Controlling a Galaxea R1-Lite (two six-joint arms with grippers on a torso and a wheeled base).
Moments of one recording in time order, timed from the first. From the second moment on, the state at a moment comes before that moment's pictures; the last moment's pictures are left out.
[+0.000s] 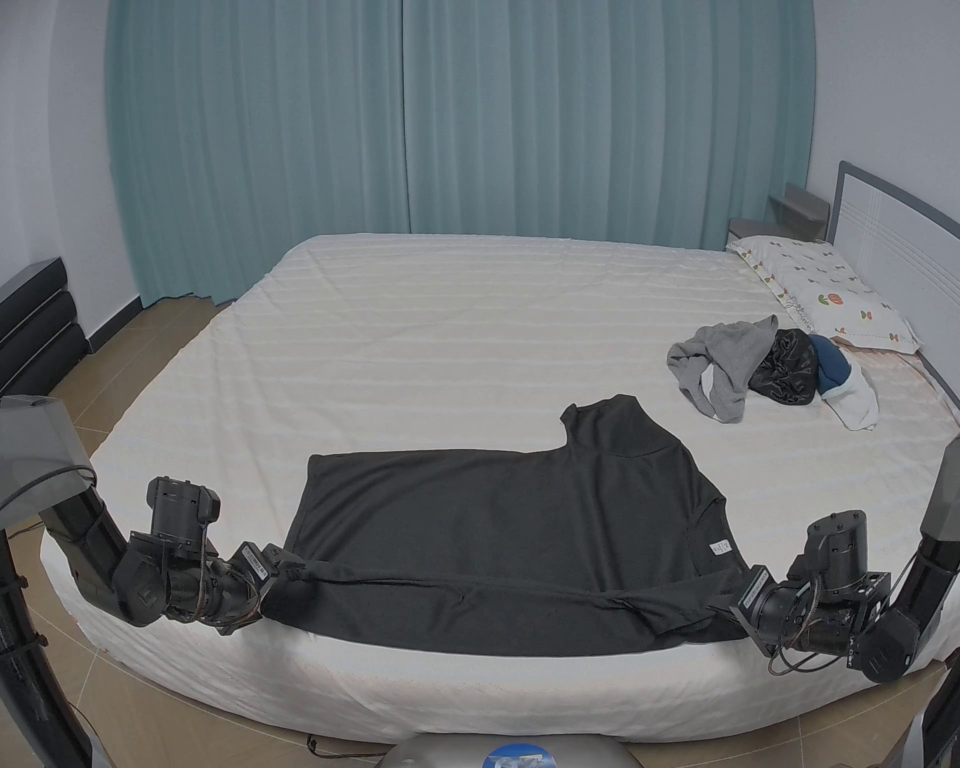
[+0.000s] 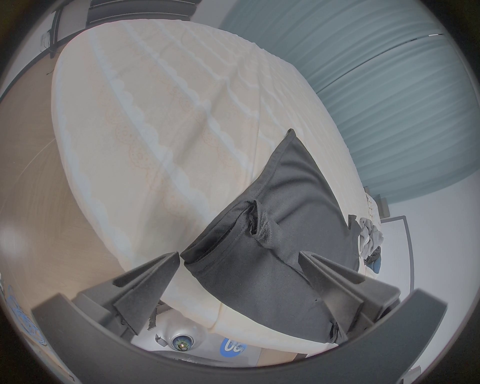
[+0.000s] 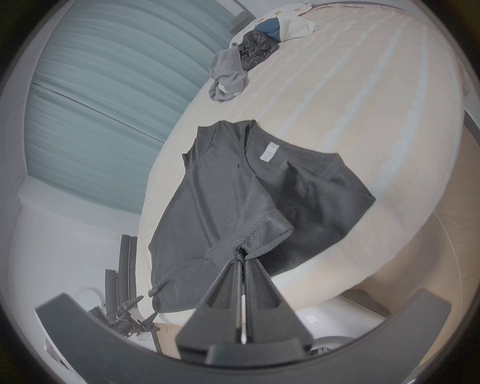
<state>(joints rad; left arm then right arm) -0.08 2.03 -0.49 -0.65 -0.17 -0.91 0.32 1.95 -0.15 -1.11 0.05 1.04</state>
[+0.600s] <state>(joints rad) -0.08 2.03 -0.49 -0.65 -0.17 -0.91 0.24 1.94 -0.13 -1.13 0.06 0.96</state>
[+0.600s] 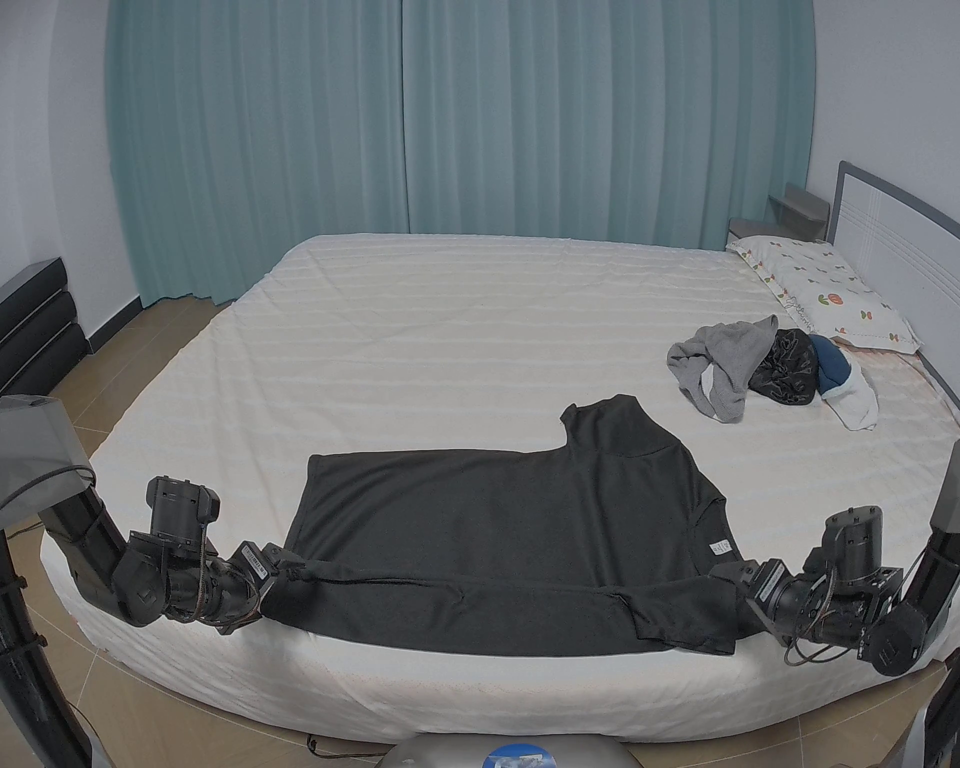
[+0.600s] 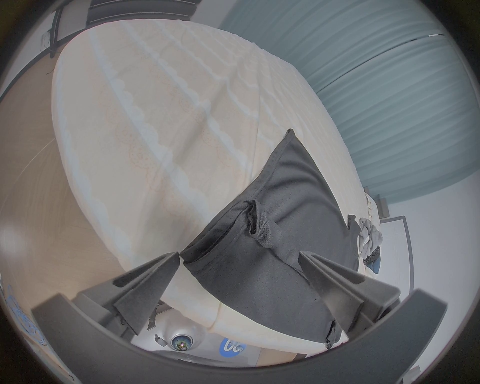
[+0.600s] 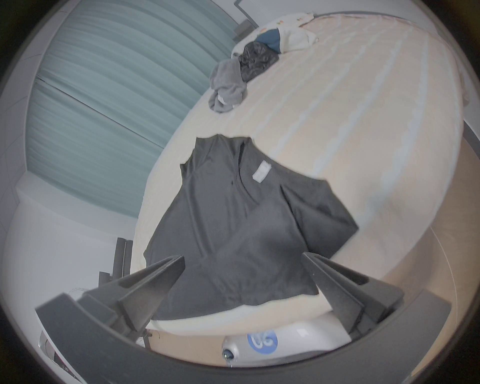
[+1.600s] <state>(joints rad) -0.08 2.03 -0.49 -0.70 -0.17 -0.91 0.06 2.23 -0.42 -1.11 0.30 0.67</state>
